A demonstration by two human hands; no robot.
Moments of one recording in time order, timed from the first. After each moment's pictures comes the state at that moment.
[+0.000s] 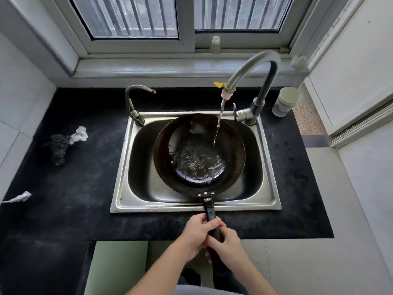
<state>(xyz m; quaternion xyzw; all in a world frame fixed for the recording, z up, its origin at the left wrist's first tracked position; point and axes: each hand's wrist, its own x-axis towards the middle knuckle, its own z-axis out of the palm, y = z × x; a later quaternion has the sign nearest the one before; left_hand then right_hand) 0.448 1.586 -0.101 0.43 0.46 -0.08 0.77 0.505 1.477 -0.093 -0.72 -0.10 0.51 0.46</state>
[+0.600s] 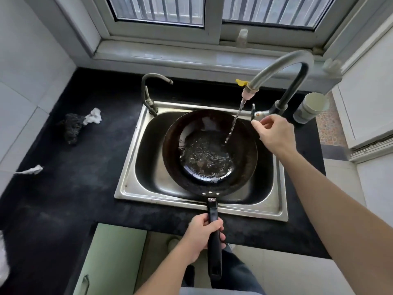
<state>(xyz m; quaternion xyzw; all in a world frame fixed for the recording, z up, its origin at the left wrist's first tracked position) 0.450 1.576 -0.100 0.37 0.47 -0.02 0.80 0.752 1.607 -0.033 -0.90 -0.26 0.14 0.32</state>
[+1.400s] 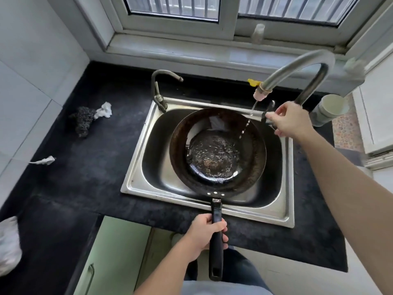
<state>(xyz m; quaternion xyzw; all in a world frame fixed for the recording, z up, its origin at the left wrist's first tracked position) 0.454 1.583 -0.094 0.36 0.49 -0.05 0.79 0.791 1.635 -0.016 -0.90 -0.28 0.21 0.27</state>
